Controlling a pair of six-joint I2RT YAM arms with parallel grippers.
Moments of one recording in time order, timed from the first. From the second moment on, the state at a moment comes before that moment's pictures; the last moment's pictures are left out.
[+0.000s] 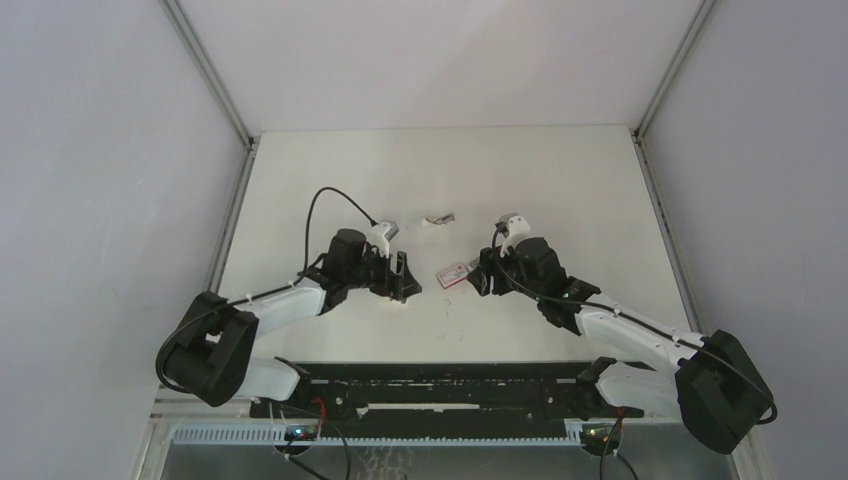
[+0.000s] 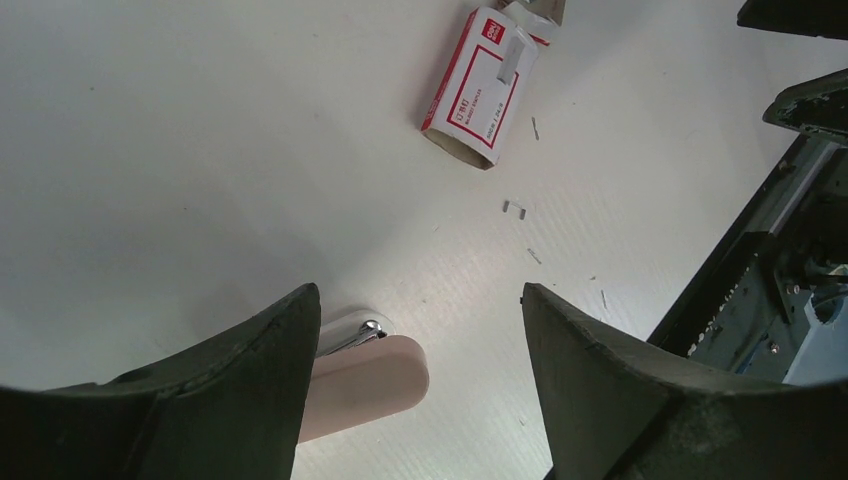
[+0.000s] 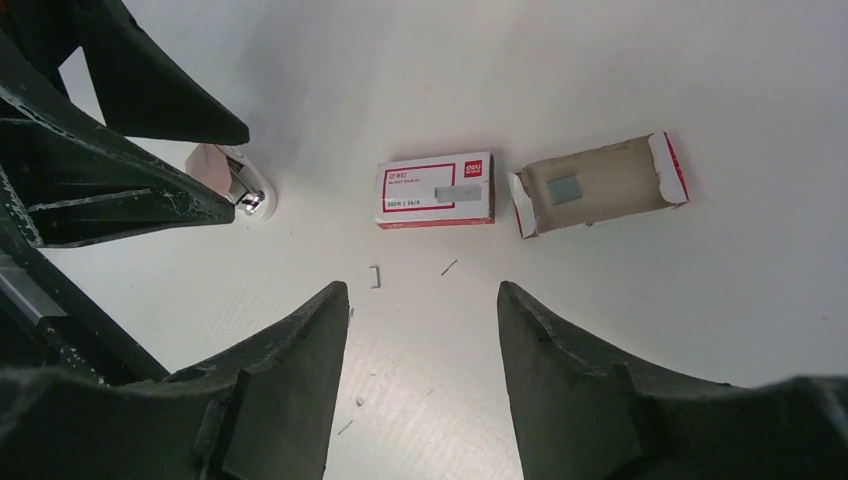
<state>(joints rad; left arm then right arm) -0.50 1.36 0.55 0.14 0.43 -0.33 0.65 1.10 0.51 0.06 -0.05 0.37</state>
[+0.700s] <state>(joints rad) -0.45 1.30 0.41 0.22 0.42 -0.33 0.64 1.10 0.51 0.06 -0.07 0.37</state>
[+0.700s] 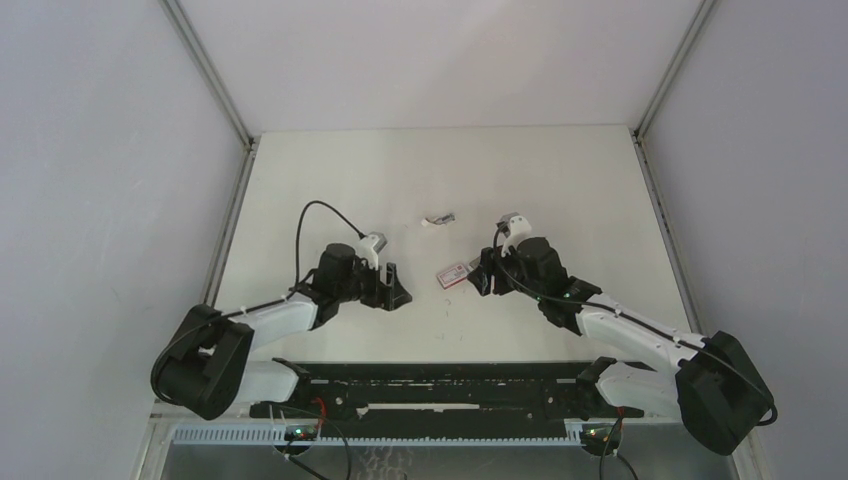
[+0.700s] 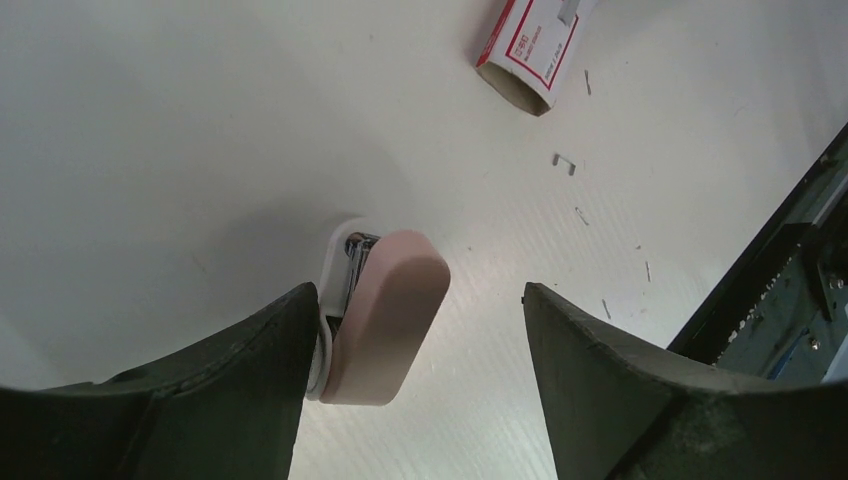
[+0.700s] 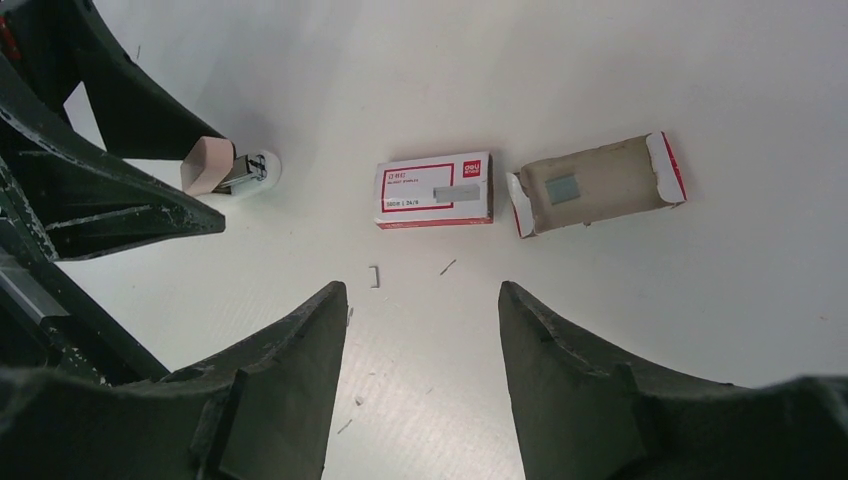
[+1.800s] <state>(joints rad) -0.71 1.22 0.39 0.08 -0.03 -0.33 0.59 1.05 0.50 0.05 -0.11 0.40</state>
